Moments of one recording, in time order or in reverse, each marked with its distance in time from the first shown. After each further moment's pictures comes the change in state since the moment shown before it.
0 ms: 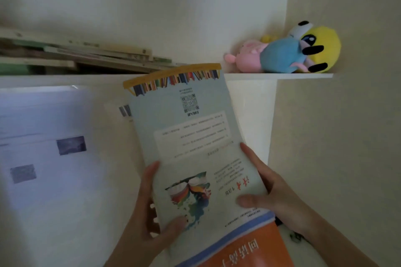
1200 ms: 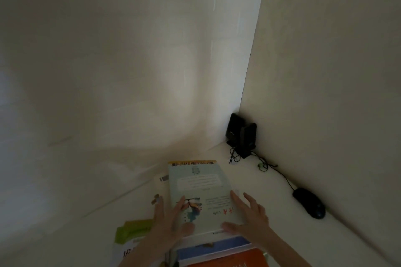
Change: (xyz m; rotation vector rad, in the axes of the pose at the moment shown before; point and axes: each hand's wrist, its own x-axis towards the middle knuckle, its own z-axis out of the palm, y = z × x) left_hand -0.009 -0.287 0.124 0.484 -0.538 -0.854; right_hand -0.065 0.285 -0.075 -0.725 0.161 0.924
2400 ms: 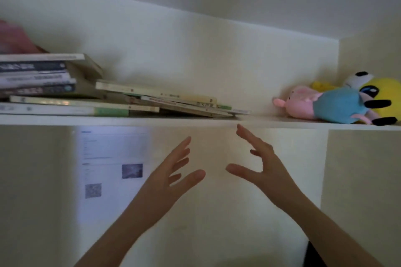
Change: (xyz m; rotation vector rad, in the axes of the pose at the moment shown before) left_hand -0.316 0.133 -0.272 -0.260 0.787 0.836; right_hand -0.221 -0.363 -0.143 0.289 0.446 -1.248
